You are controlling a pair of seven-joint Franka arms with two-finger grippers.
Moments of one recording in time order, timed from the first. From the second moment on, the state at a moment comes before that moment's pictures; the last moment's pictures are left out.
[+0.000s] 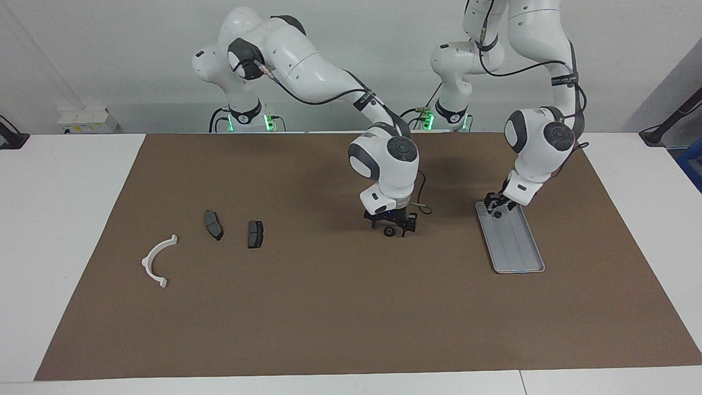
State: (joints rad) left arm 0.00 0.09 0.00 -2.28 0.01 2.32 -0.10; right arm 0.66 0.78 0.09 -1.31 -0.10 2.13 1.18
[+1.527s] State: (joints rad) left arm 0.00 0.12 -0.01 -2.30 0.01 2.40 -0.13; right arm 0.65 0.78 0.09 -1.29 -0.10 2.11 1.19
